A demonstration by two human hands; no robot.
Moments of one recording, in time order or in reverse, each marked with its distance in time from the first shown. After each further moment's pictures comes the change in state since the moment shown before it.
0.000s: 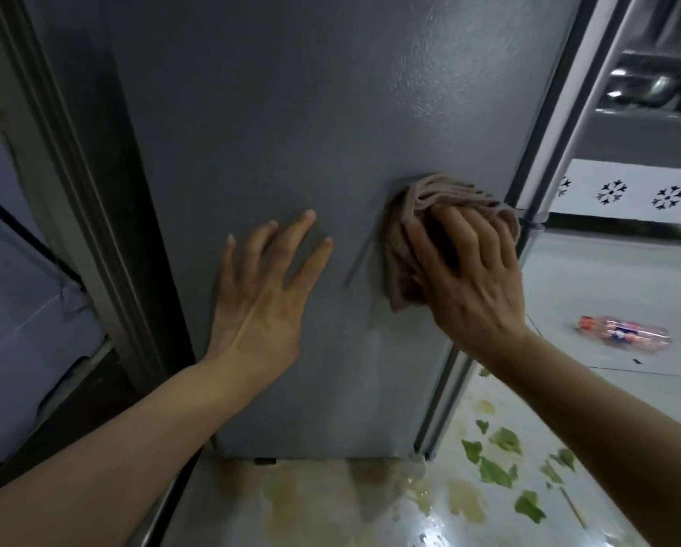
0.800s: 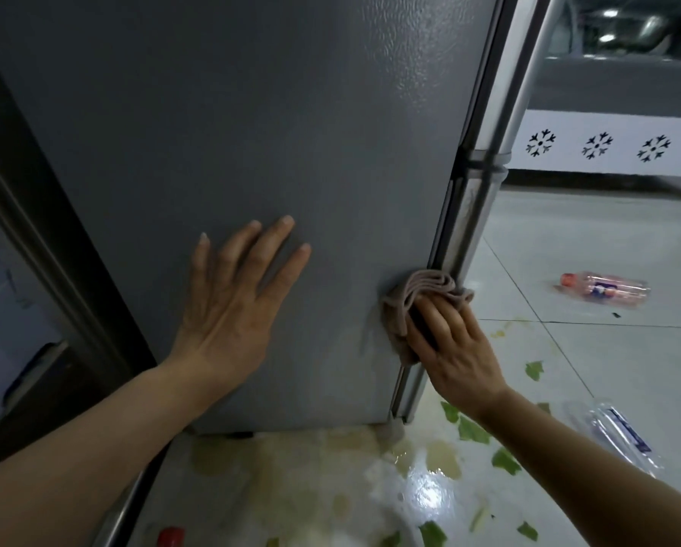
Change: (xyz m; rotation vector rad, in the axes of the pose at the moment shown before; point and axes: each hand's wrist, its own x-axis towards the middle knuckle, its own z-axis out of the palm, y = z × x) left_hand -0.016 0.018 0.044 0.115 0.034 0.143; right_hand -0.152 -0.013 0.010 0.008 -0.299 -0.118
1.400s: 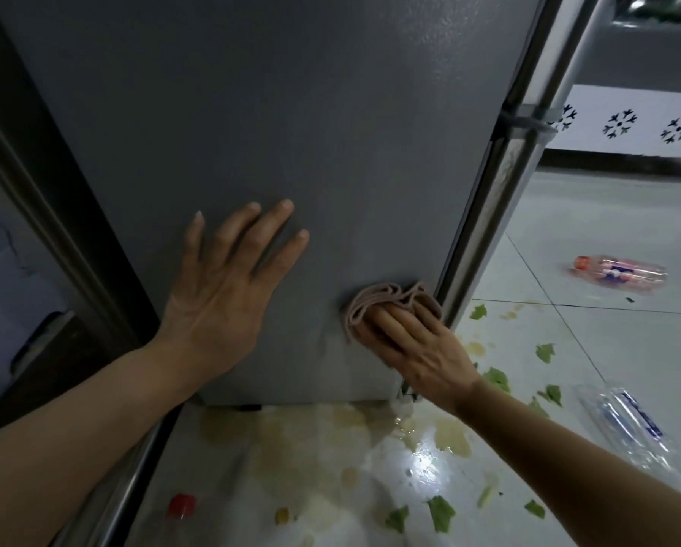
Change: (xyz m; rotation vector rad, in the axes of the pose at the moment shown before) left_hand -0.024 -0.018 0.011 0.033 0.047 0.044; right_hand 0.009 -0.043 0.001 0.021 -0.137 -0.247
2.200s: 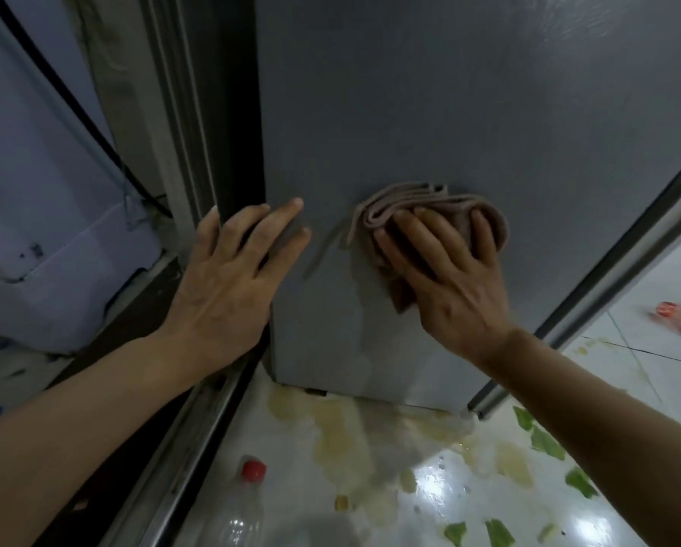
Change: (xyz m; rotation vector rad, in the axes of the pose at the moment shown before) left_hand -0.069 -0.087 -0.013 0.022 -0.073 -0.084; right_hand 0.139 -0.008 -0.034 0.116 0.236 0.165
